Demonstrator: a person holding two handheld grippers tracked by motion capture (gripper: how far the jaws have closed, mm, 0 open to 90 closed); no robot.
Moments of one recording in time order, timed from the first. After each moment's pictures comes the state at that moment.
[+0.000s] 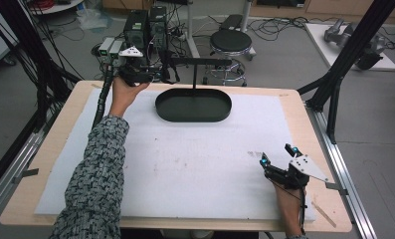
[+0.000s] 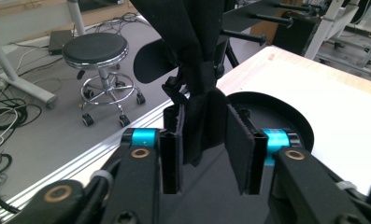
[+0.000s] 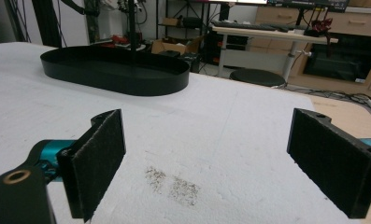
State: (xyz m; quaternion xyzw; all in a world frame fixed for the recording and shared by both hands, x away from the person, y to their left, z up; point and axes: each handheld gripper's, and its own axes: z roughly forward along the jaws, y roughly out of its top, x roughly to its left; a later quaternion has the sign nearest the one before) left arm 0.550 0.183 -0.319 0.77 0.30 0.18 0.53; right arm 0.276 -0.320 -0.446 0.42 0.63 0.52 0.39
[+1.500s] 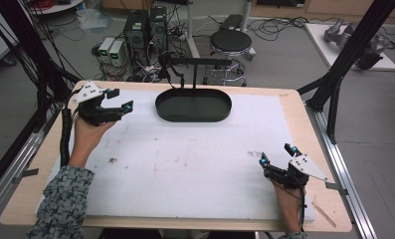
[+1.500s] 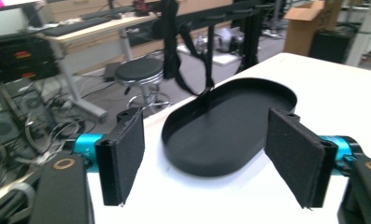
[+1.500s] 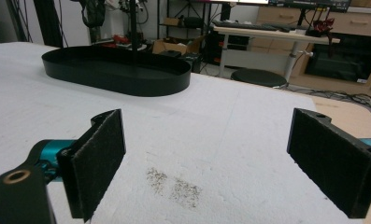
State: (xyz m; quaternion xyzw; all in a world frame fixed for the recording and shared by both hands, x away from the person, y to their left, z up) left arm 0.398 0.257 -0.343 0.72 0.32 0.29 0.55; right arm 0.278 -0.319 -0.446 0.42 0.63 0.52 0.39
